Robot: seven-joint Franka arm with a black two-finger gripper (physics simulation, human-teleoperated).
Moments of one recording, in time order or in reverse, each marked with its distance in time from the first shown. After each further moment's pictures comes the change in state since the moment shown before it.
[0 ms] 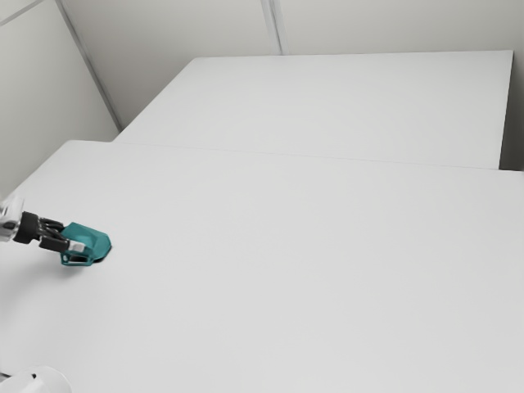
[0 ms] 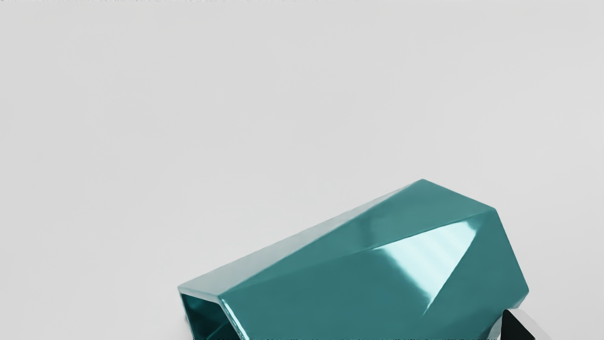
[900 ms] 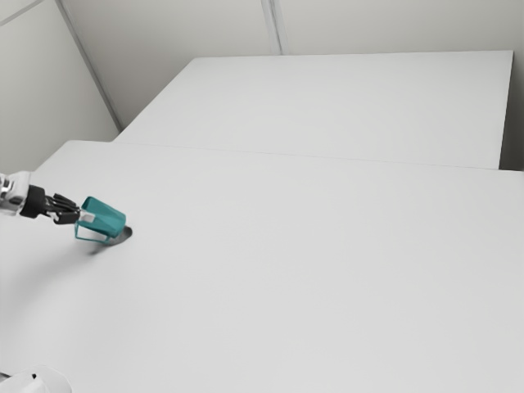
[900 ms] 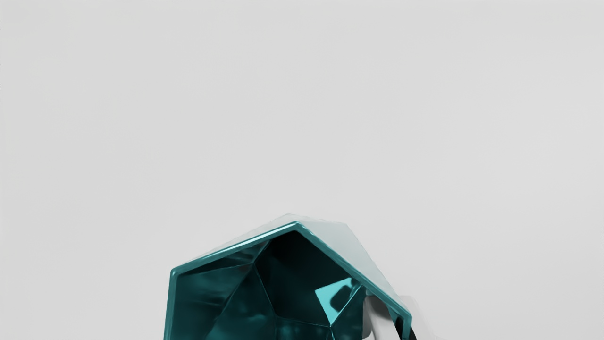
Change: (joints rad) arm -0.001 -0.119 -0.084 -0.020 -0.030 0.014 -0.019
